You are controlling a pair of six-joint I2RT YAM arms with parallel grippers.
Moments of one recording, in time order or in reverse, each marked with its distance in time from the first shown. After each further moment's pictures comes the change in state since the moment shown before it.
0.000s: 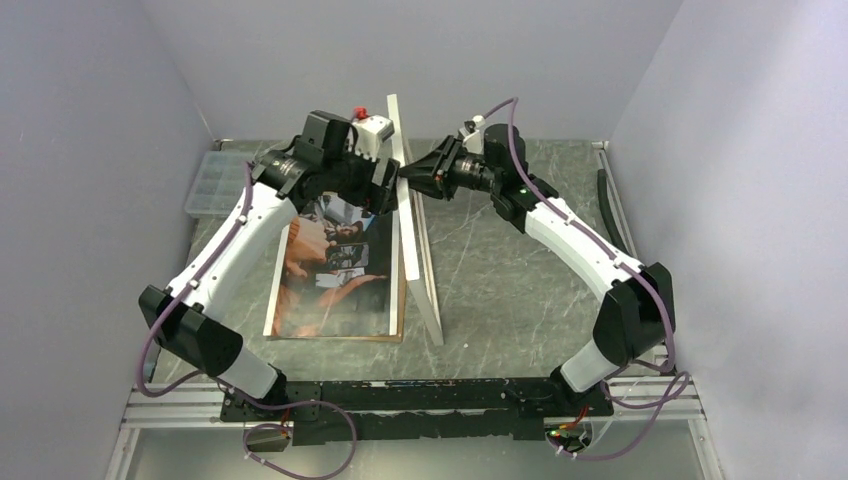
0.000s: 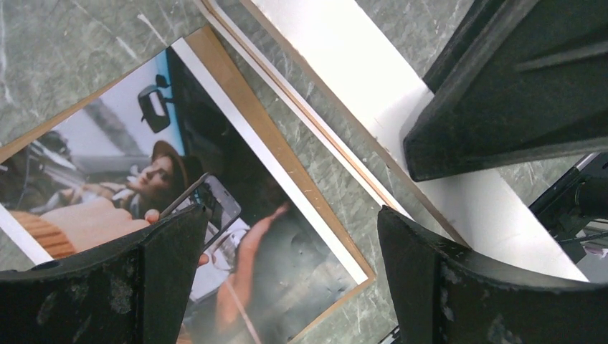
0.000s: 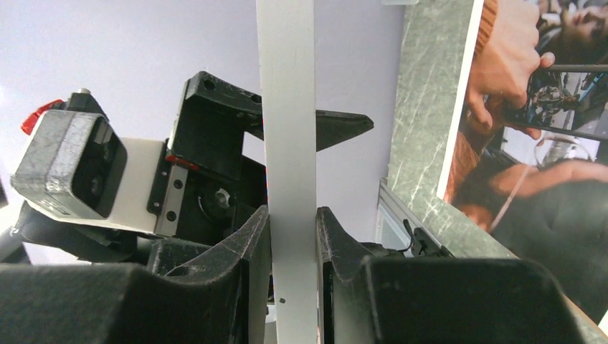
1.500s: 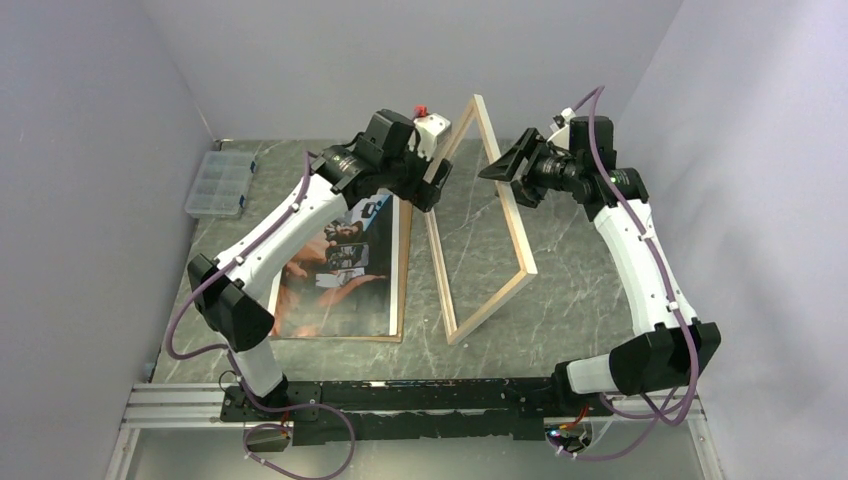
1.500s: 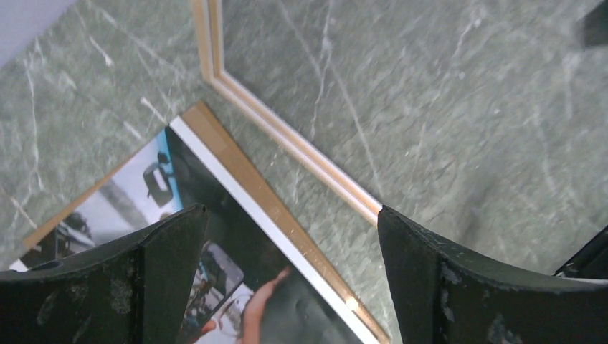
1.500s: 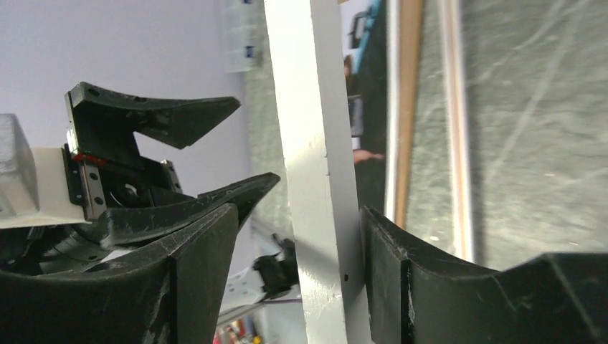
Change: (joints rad) left arm -0.229 0.222 0.226 0.082 -0.216 0.024; right arm -0.375 -0.212 0.085 -0.649 -0.005 -0.487
